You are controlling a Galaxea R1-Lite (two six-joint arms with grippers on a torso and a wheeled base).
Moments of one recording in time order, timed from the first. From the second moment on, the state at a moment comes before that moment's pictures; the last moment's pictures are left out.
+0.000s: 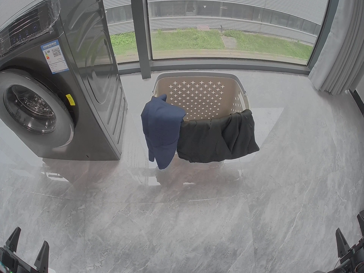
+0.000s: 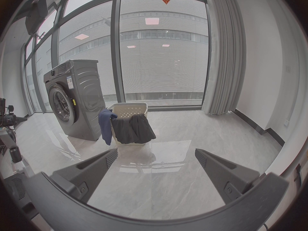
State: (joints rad) left arm 0.00 0.02 -0.02 0.01 0.00 -0.03; right arm -0.01 0.02 -0.02 0.00 0.03 -0.01
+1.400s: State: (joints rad) left arm 0.00 0.02 -0.02 0.01 0.00 -0.04; right arm -0.01 0.02 -0.02 0.00 0.03 -0.01
